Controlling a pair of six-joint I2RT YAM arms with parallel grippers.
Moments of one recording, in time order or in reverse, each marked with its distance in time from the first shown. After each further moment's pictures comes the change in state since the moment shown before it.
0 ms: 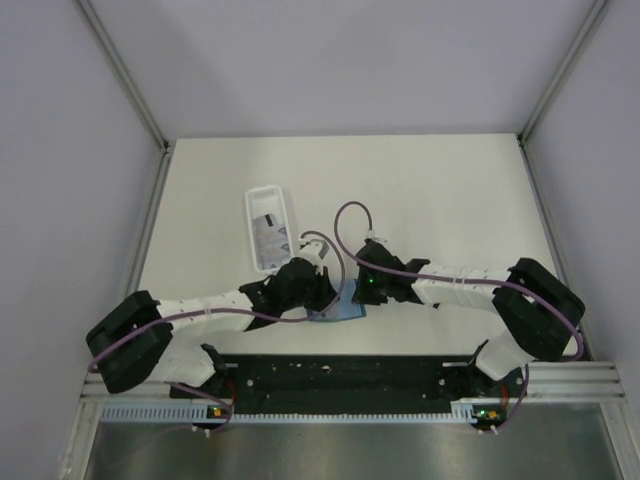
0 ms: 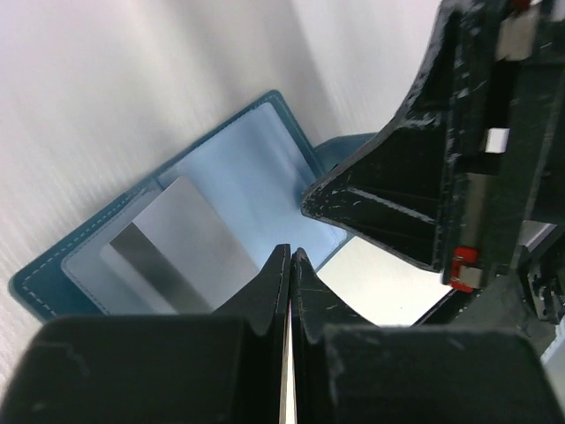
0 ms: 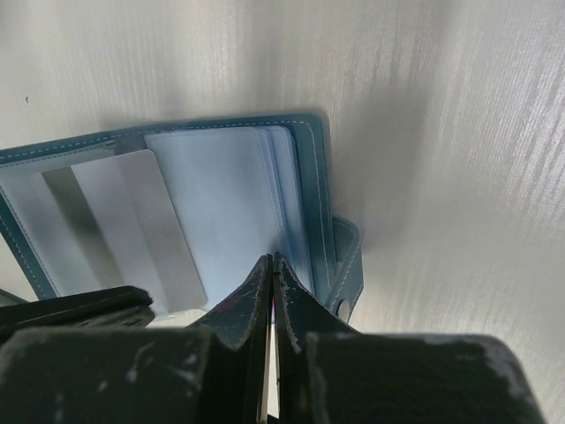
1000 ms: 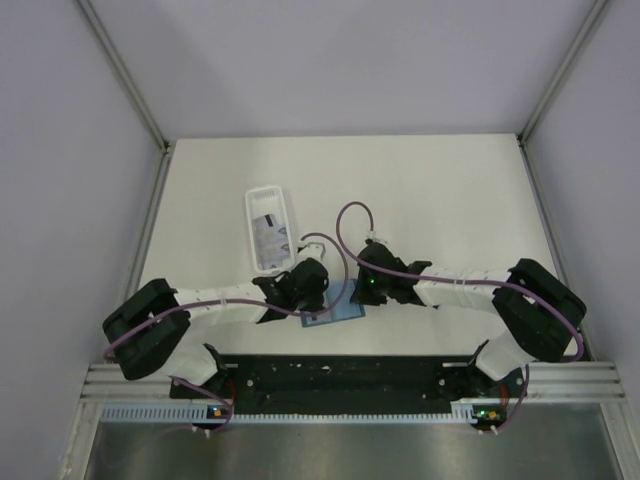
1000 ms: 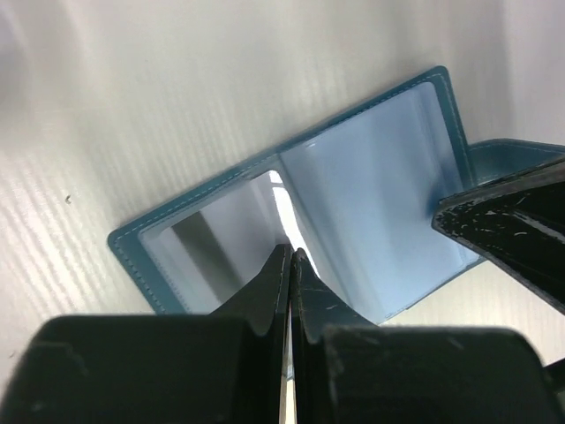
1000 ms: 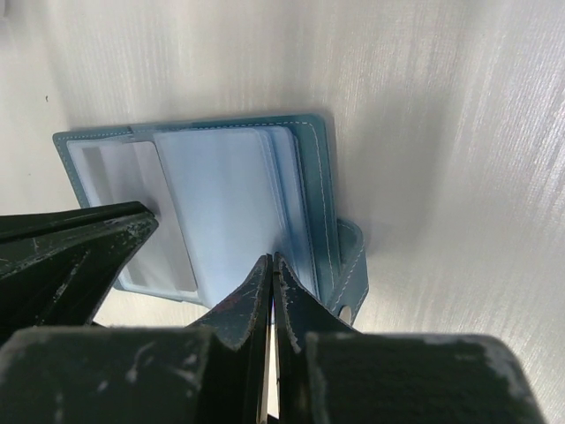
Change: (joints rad) left arm -0.011 0.147 0.097 -0.232 -0.185 -0.018; right arm -0.012 -0.006 -0.035 0.069 -0.036 0.009
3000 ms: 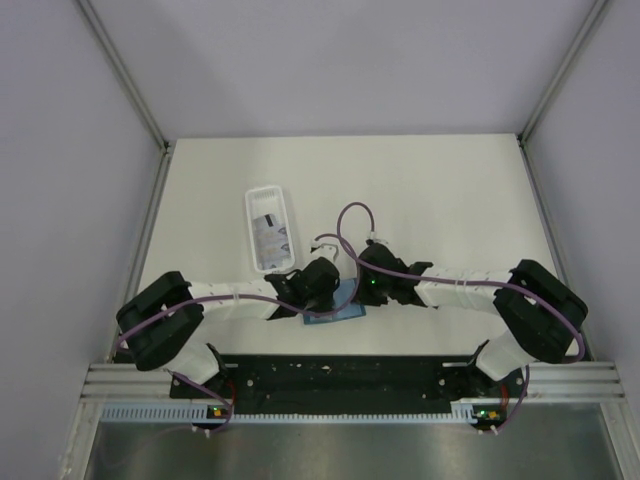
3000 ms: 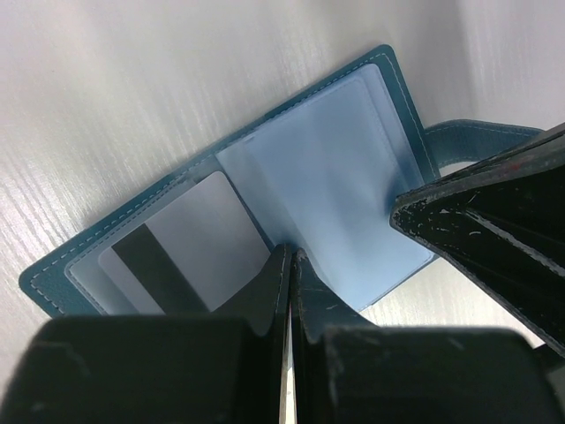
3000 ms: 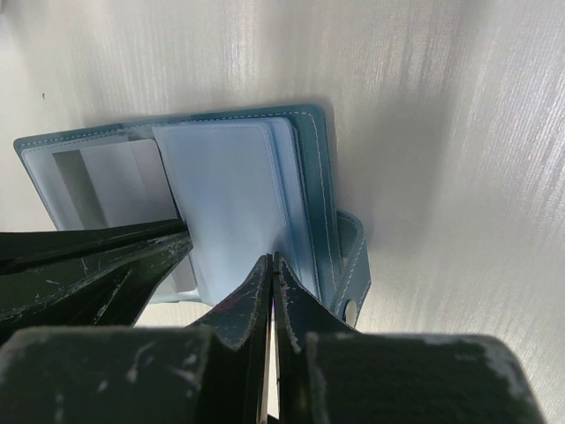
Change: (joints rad) left arm -0.039 0.074 0.072 -0.031 0.029 0.015; right arm 0.000 -0.010 -0.012 0.006 0.001 -0.003
